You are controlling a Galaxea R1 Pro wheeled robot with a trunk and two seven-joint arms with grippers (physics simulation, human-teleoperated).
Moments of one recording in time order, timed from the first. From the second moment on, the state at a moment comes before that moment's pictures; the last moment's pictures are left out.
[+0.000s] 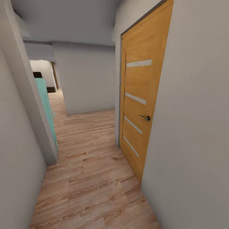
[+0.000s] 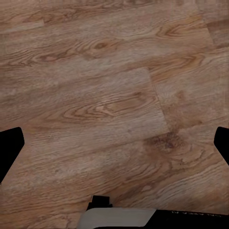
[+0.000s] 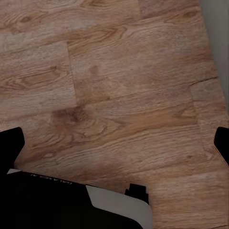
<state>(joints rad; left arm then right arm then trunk) -0.26 0.01 0.02 0.07 0.08 -0.55 -0.03 -0.39 -0.09 -0.10 0.04 0.15 -0.25 0.27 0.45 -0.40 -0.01</state>
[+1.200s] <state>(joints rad) -0.26 0.00 0.02 0.07 0.08 -0.55 -0.03 -0.39 -0.09 -0.10 0.04 0.15 -0.25 0.27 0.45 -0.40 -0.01</state>
